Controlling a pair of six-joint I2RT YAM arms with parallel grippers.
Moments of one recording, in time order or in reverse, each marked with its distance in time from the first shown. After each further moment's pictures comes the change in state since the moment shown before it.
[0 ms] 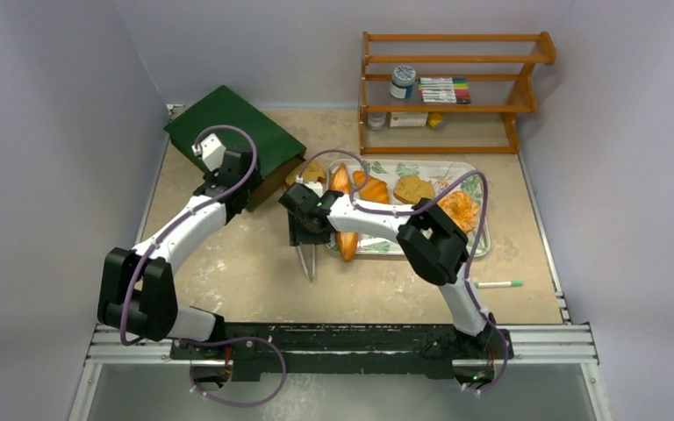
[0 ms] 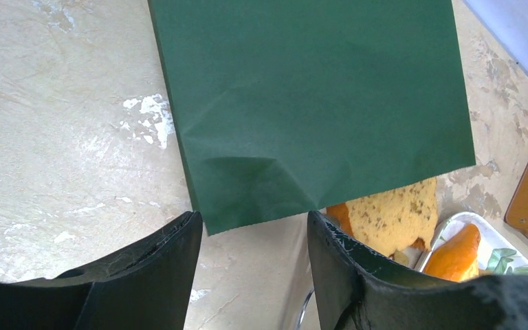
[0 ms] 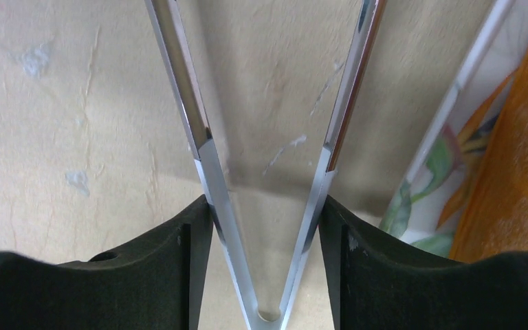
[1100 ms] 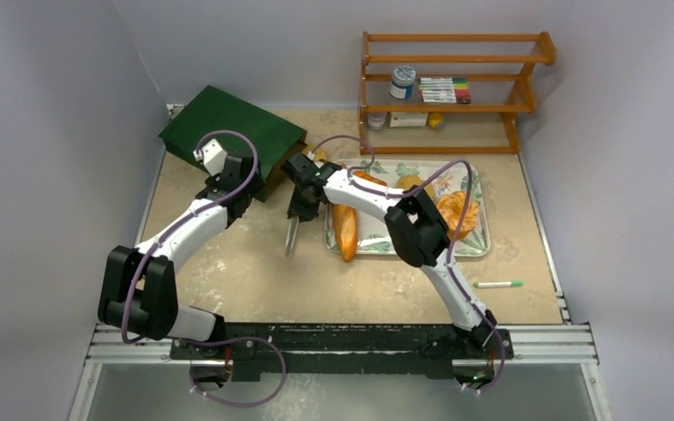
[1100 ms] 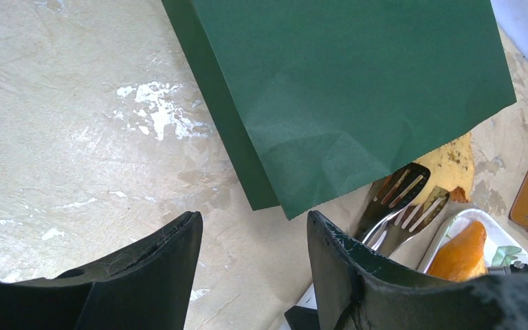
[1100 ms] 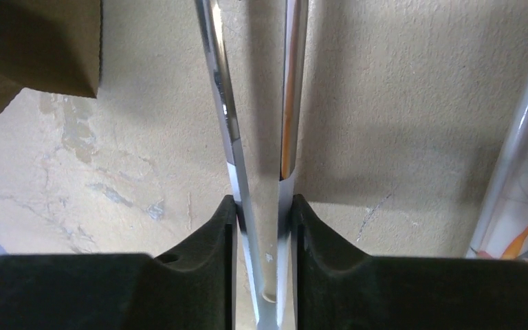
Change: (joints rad) left arm 0.000 0.005 -0.050 0.051 0.015 -0.018; right arm -0.137 0.249 0.404 -0.146 -0.100 0.243
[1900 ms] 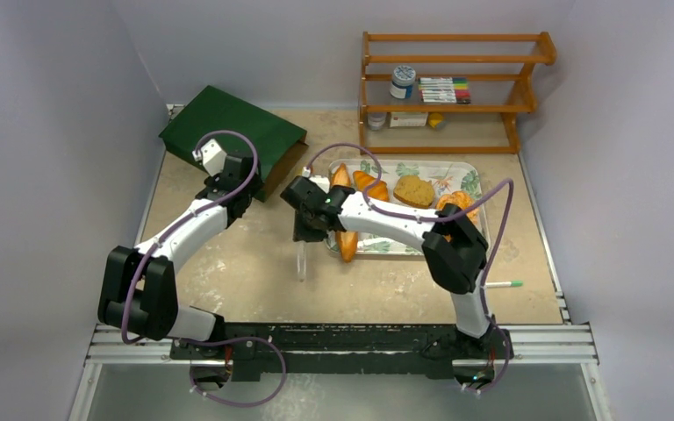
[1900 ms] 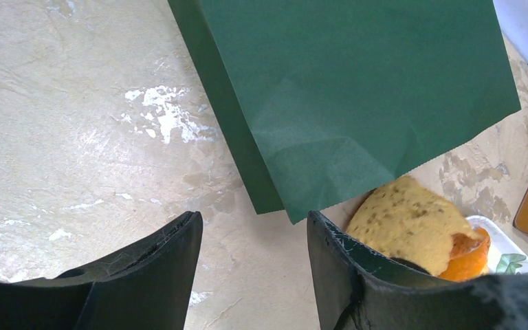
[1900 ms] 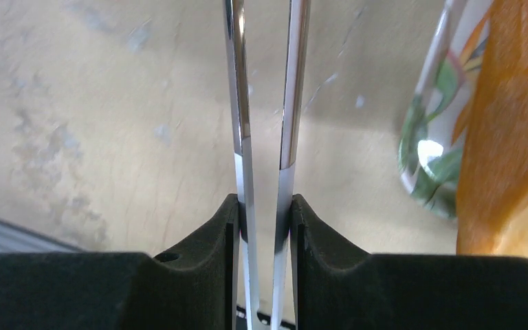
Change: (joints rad) left arm 0.000 -0.001 0.000 -0.003 -0.021 -0.002; right arm 0.138 -0.351 -0.378 0.063 0.089 -0.097
